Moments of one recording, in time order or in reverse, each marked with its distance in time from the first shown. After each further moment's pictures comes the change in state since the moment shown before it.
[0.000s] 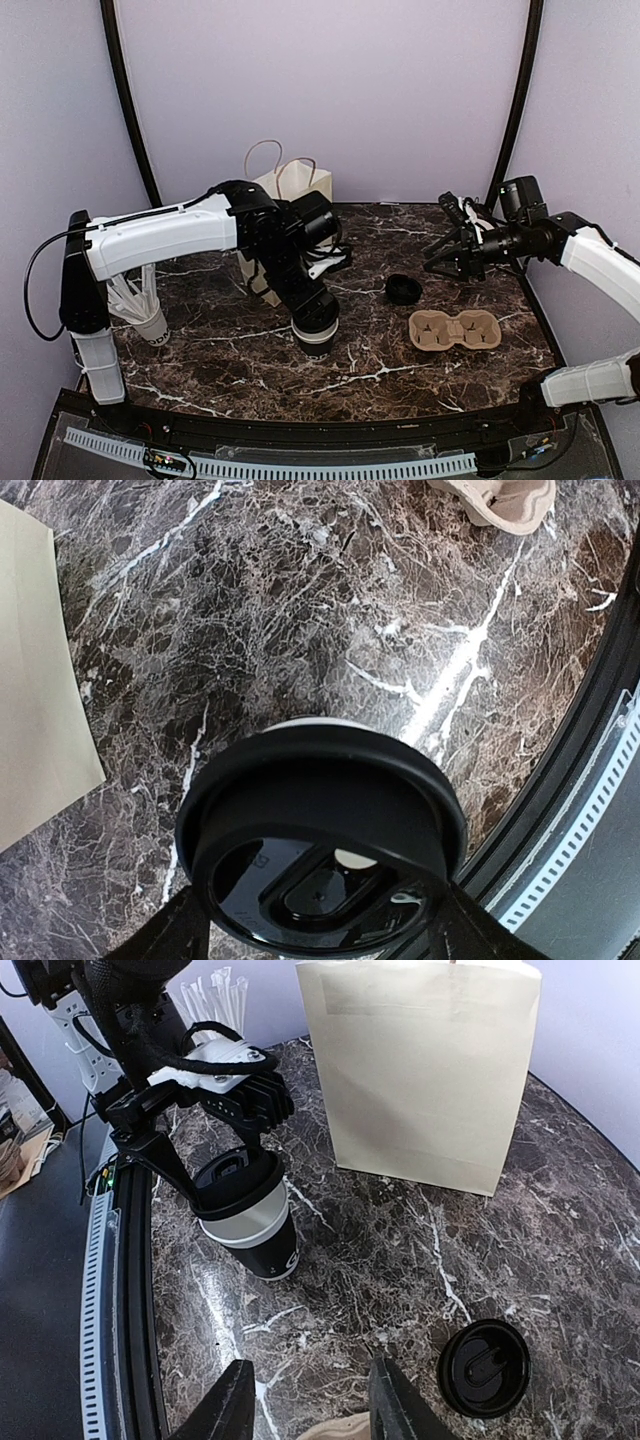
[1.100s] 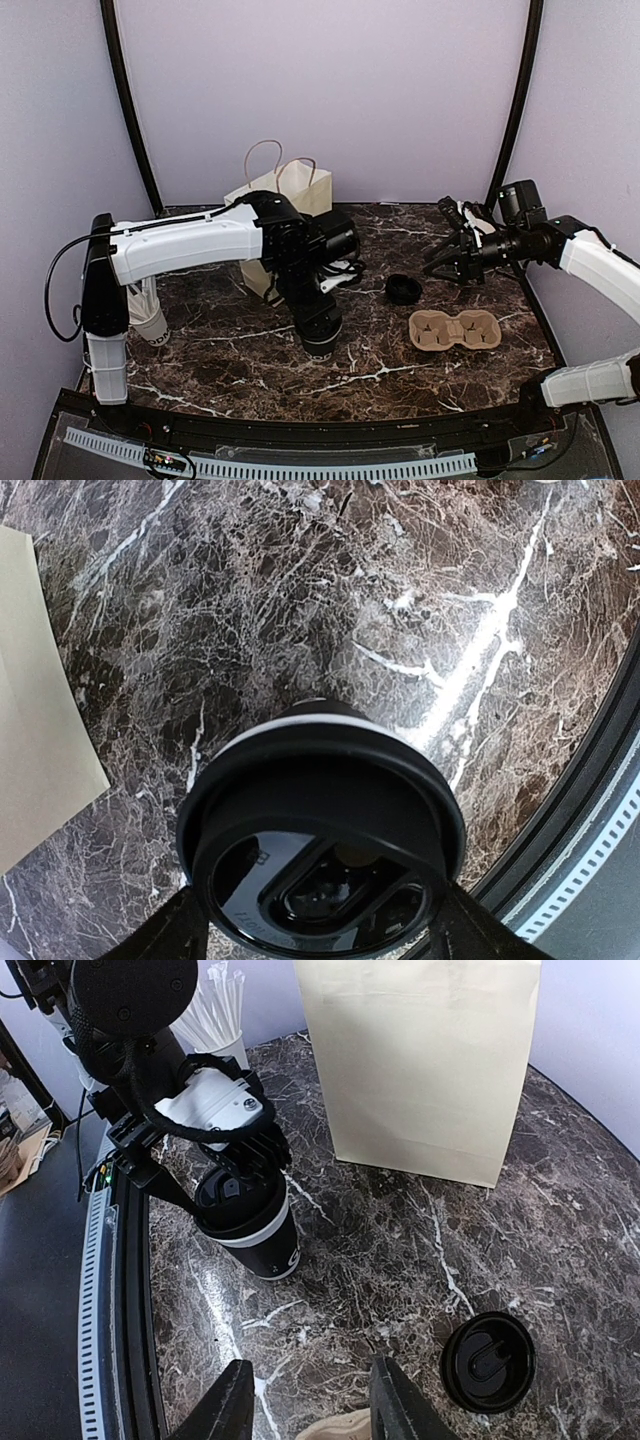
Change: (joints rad) left arm -0.051 0.111 0.093 -0.085 -0.085 0.045; right arm 0.000 -0.005 -0.029 0.018 0.006 0.002
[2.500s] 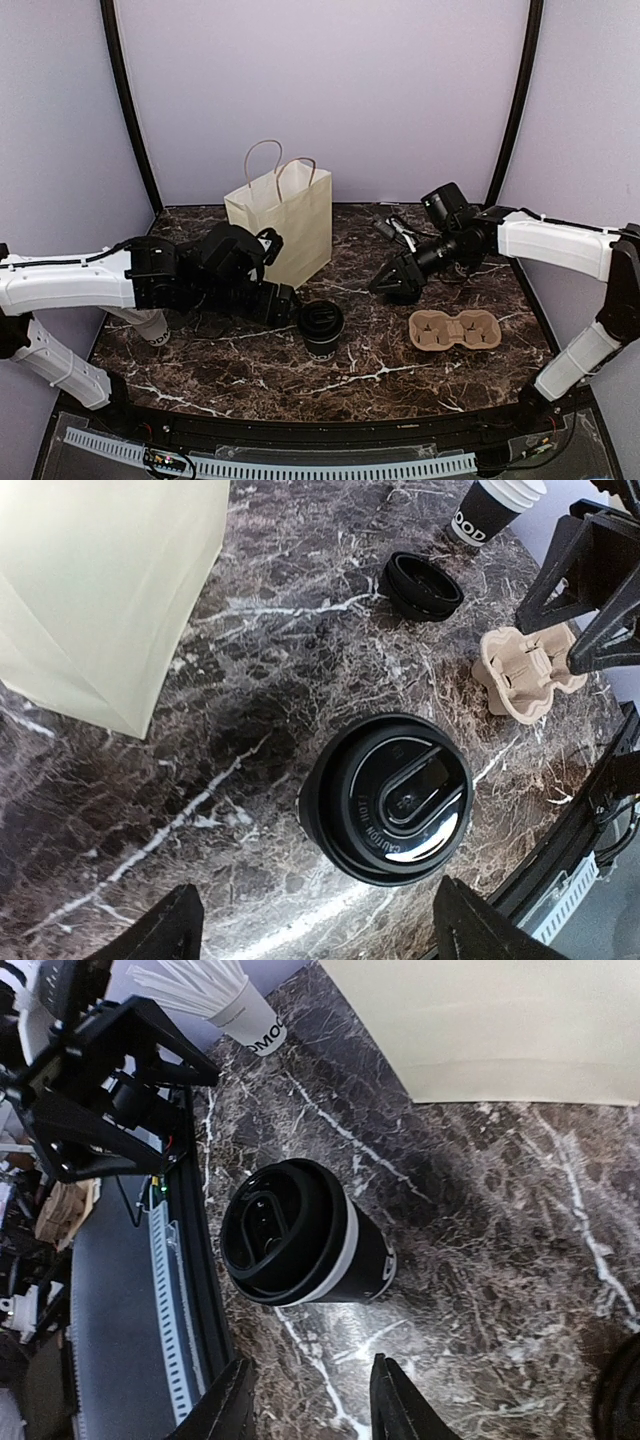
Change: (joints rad) left arm -0.006 -0.651 -0.779 0.679 -0.185 -0.533; right arm 0.270 0.363 0.156 0.073 0.072 0.382
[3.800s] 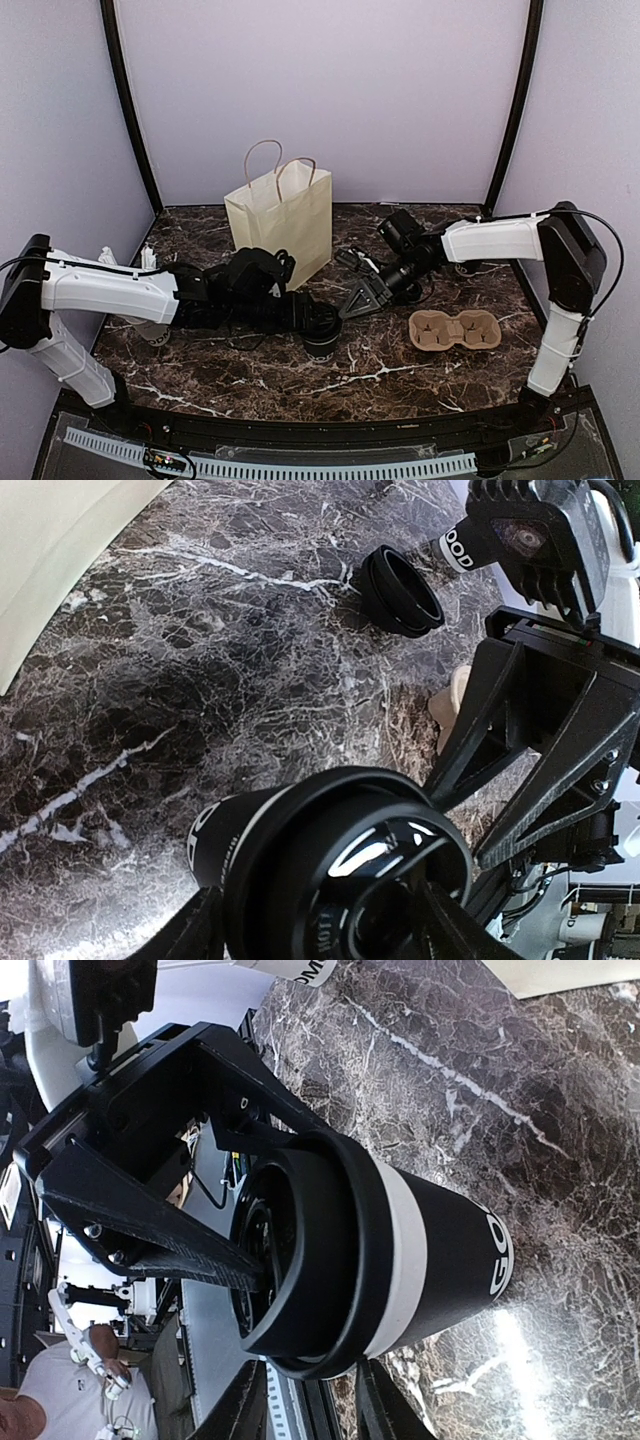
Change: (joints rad) left arm 0.040 0.166 -0.166 0.432 0.194 -0.311; right arm 0.098 0.334 0.107 0.025 -0.247 0.179
